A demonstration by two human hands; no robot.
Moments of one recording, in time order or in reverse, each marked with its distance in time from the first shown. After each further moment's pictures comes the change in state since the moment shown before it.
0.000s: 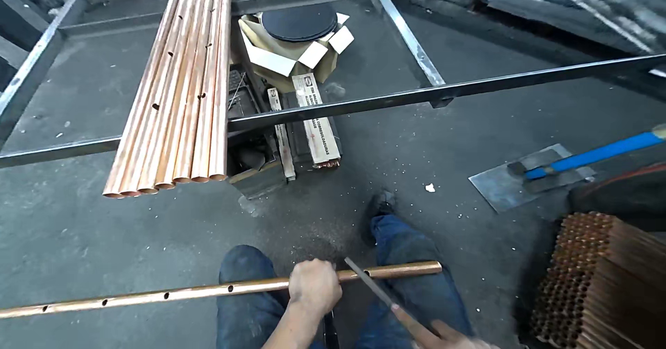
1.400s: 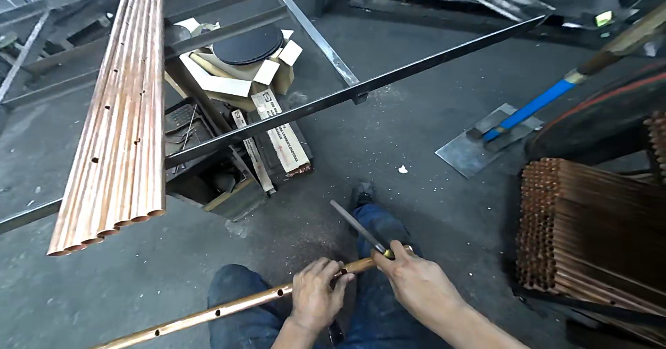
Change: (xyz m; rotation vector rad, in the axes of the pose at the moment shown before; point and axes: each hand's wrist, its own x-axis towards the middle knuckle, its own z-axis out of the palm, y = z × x) left_hand 0.017 0.022 0.067 -0.331 0.908 0.622; right_hand 0.060 0.055 0.034 -0.193 0.416 0.158
